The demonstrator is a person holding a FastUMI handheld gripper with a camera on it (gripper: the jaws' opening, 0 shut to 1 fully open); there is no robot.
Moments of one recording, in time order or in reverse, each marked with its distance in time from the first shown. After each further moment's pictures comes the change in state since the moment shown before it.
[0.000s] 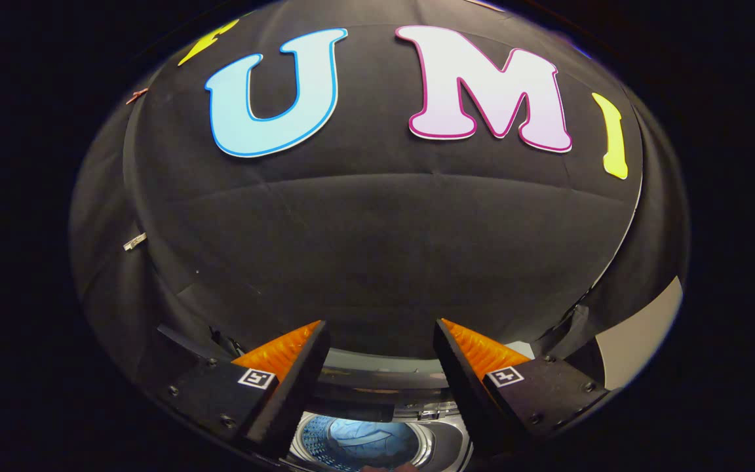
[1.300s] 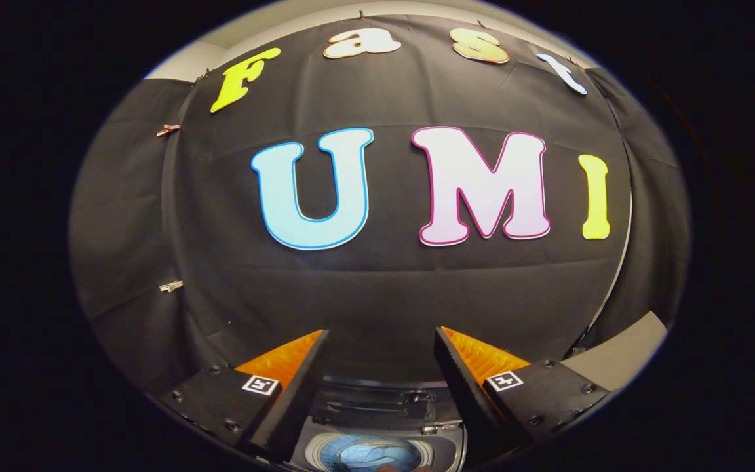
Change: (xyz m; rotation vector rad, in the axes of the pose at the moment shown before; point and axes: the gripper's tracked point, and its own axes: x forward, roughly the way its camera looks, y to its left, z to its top) arm -0.113 0.025 0.106 0.006 -0.325 0.047
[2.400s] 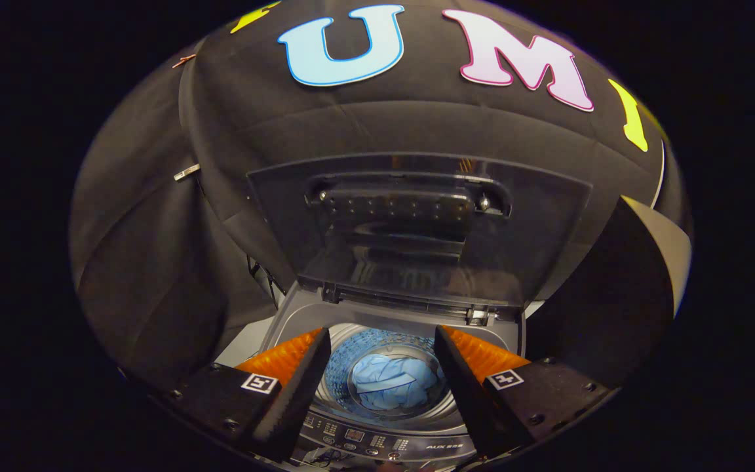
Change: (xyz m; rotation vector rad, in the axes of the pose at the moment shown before) arm -0.061 0.025 -0.240 -0.052 0.510 0.123
